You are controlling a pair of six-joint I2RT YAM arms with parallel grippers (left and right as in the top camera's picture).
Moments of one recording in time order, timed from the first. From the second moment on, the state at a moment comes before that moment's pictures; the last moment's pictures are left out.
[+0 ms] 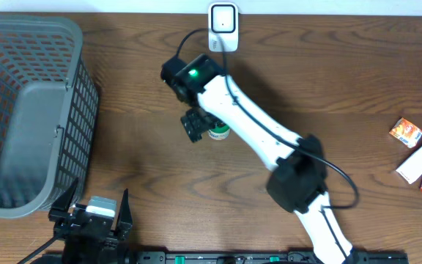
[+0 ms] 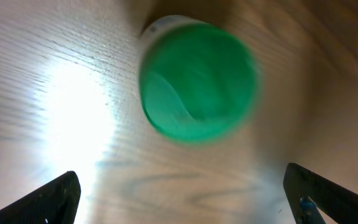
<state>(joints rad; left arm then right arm) 0.01 0.09 0.80 -0.97 0.12 0.38 0.76 2.29 2.26 -1.60 0.17 0.39</state>
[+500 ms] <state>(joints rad) 0.01 0.09 0.80 -0.97 0.12 0.38 0.62 2.19 2.18 -1.53 0.01 1.52</state>
